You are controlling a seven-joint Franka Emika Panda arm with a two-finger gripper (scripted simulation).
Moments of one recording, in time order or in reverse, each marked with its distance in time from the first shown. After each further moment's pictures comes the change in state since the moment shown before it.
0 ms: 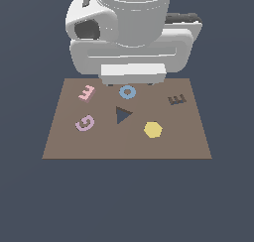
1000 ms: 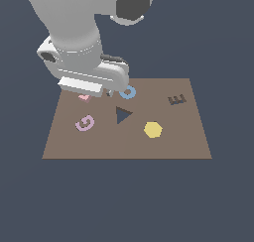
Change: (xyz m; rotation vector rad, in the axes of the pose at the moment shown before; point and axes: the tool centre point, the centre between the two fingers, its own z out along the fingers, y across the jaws) arm -0.047 0.101 0.084 0.000 -0.011 0.294
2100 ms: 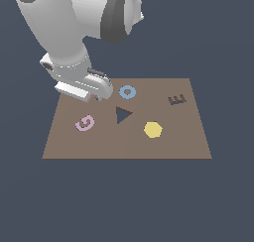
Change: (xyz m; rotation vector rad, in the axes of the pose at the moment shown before) arm -0.020 0.050 0.061 0.004 -0.007 0.146
